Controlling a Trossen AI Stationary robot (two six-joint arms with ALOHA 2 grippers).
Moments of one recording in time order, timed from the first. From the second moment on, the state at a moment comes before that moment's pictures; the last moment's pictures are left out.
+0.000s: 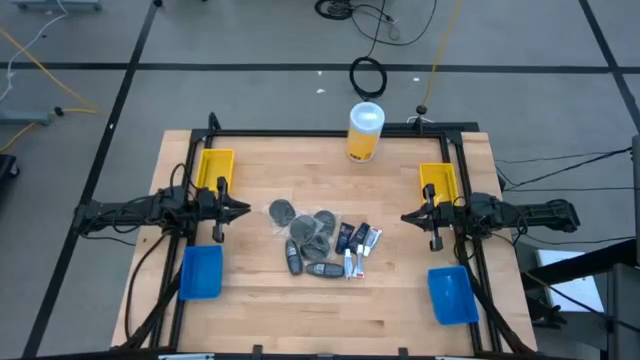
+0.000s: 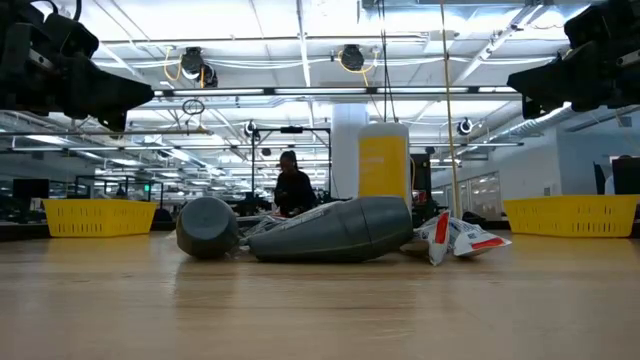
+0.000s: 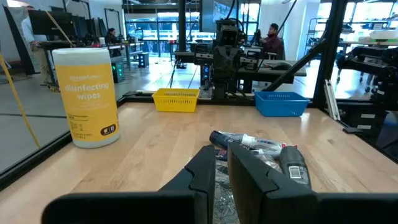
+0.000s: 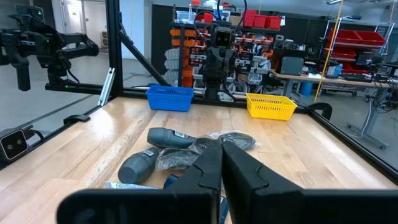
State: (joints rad) left arm 0.03 0.04 0.02 0.03 0.00 0.00; right arm 0.07 0.02 0.01 0.03 0.00 -0.07
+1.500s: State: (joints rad) left arm -0.04 0.25 0.02 0.63 0.12 -0.05; right arm 0.19 0.32 0.01 0.31 0.22 0.16
